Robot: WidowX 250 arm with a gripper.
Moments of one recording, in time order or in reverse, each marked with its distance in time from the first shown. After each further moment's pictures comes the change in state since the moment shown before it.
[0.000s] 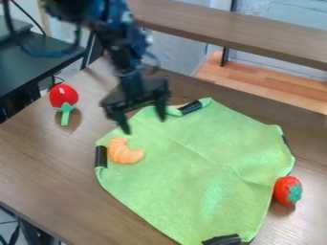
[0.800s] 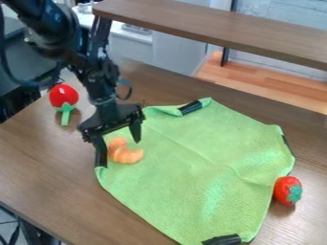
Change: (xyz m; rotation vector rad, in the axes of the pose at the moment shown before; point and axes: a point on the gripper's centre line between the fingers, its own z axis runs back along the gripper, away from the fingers) arm 0.004 0.029 -0.043 -0.009 0.003 -0.006
